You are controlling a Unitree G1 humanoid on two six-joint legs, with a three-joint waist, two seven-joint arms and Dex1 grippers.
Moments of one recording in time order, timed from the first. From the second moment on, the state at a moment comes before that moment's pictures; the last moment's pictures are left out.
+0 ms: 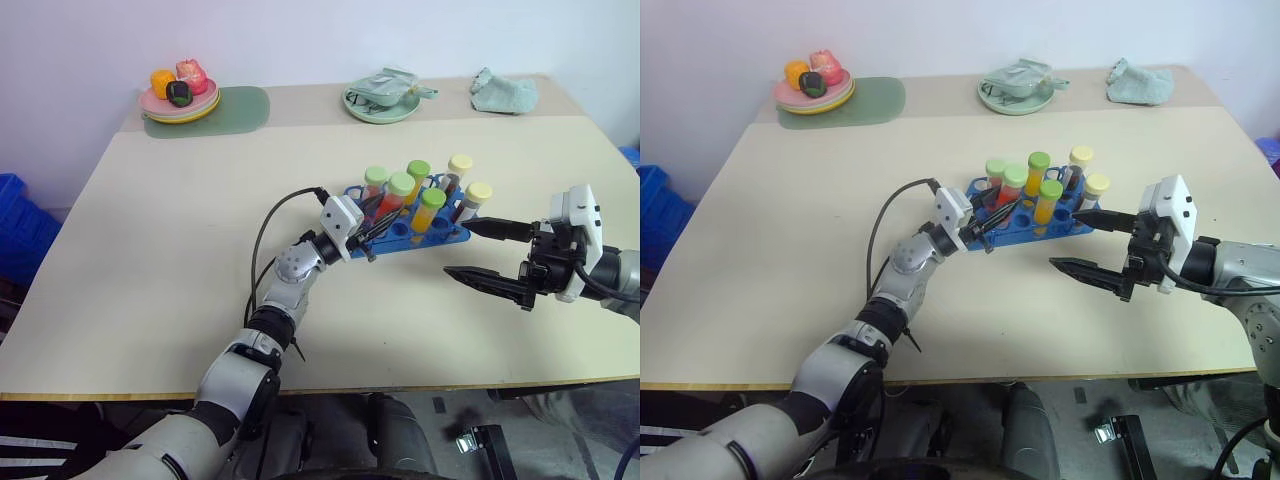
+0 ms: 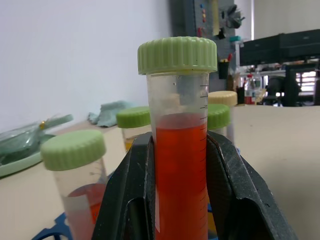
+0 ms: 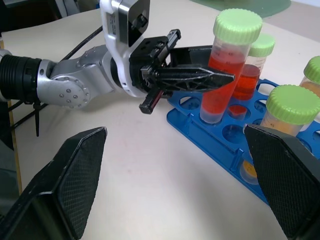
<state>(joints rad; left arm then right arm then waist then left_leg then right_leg) -0.76 -0.12 -0.12 0.90 -0.11 -0.65 -0.70 -0.12 -0.94 -0.38 -0.37 0.75 0.65 1.05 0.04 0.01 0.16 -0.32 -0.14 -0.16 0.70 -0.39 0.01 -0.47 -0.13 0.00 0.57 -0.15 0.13</state>
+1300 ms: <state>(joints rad) -0.72 -0.12 -0.13 0.92 -0.09 -0.63 -0.70 -0.11 -0.93 -0.36 -0.36 0.74 0.65 1.04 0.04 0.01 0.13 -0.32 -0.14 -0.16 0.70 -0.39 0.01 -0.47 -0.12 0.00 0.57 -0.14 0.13</state>
